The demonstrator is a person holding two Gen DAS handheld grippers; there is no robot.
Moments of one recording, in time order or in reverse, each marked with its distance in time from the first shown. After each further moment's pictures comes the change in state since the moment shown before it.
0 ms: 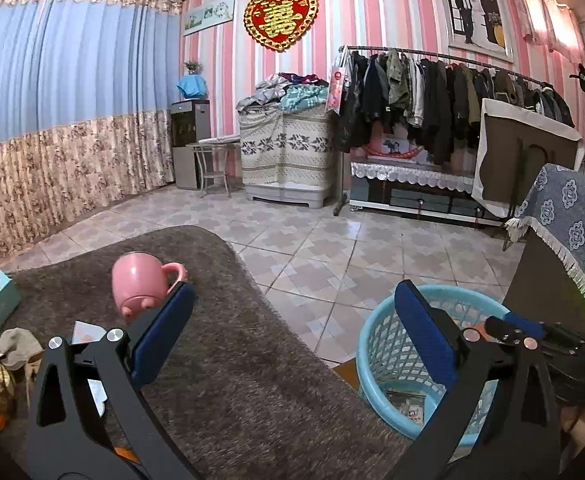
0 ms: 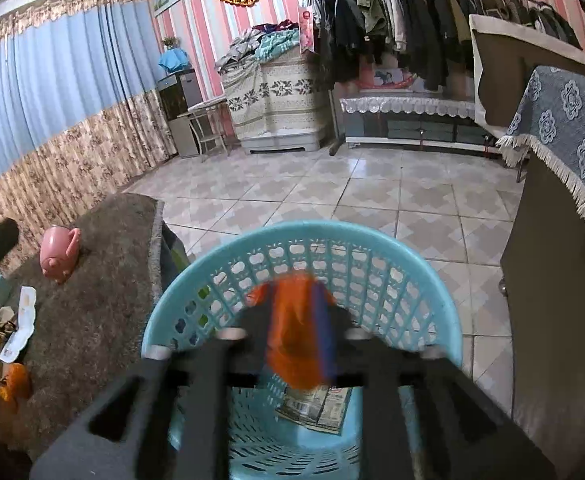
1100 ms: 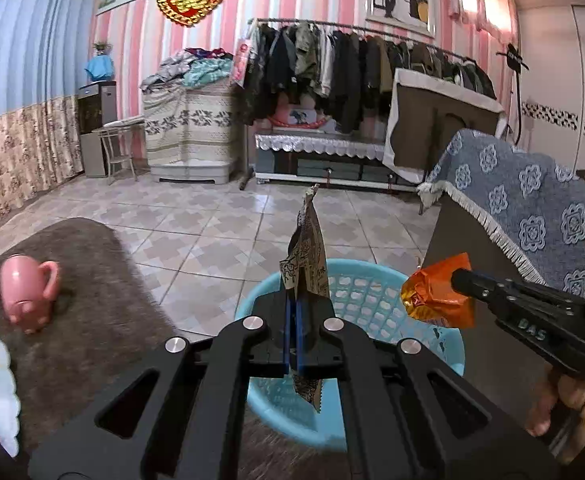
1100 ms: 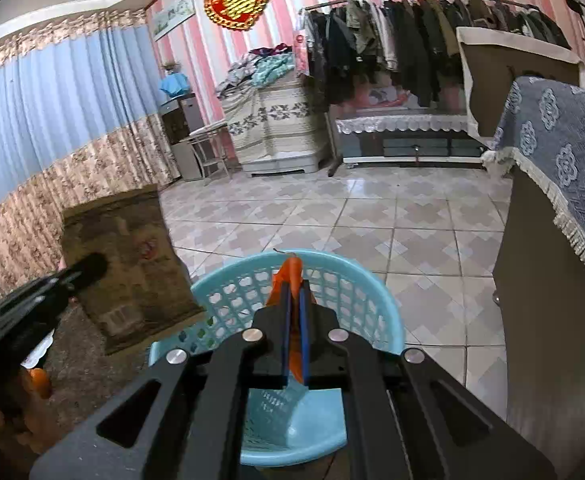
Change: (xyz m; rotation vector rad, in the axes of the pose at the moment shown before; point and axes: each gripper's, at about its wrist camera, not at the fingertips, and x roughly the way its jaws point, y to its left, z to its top) left arm 0.032 -0.073 -0.011 0.089 0.112 -0.351; right arm -0.043 -0.037 0.010 0.045 -0.063 0.030
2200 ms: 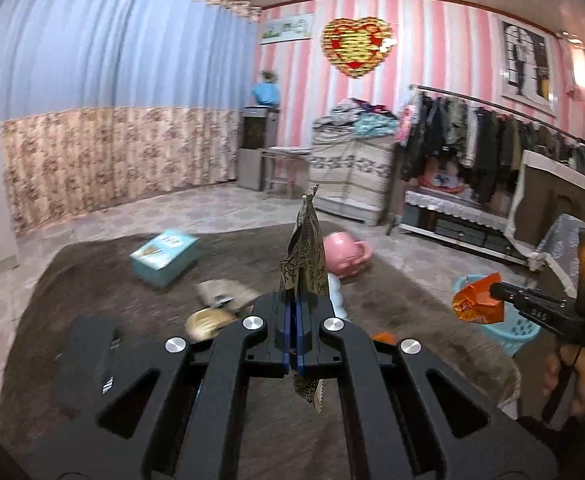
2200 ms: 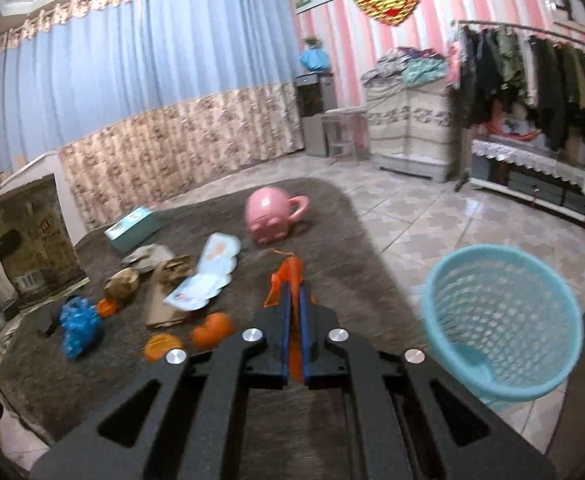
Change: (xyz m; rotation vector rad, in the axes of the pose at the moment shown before) left arm -0.346 0.200 -0.088 -0.241 -0.187 0.443; right arm -0.075 0.211 -0.063 -0.298 0.031 0.330
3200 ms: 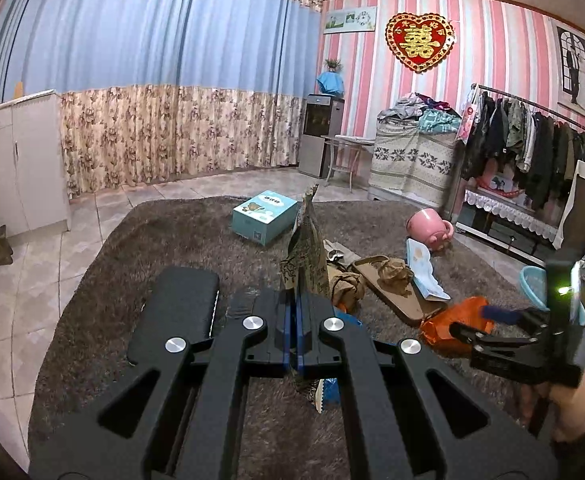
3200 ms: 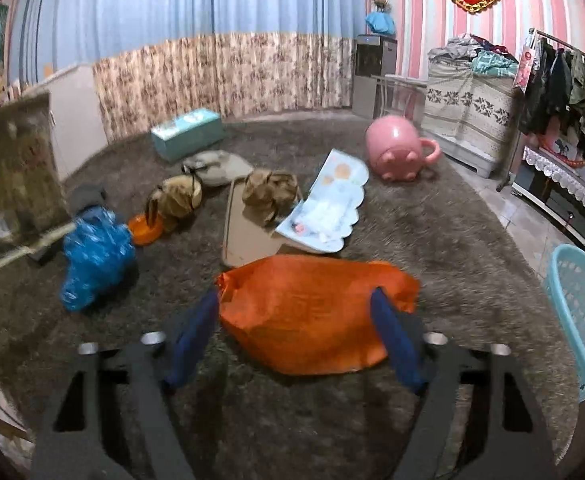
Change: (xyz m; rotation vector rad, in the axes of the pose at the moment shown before) left arm -0.035 0.102 -0.046 -0.092 0.044 0.228; right arm 0.092 0.160 -0.066 -0.242 0.216 0.083
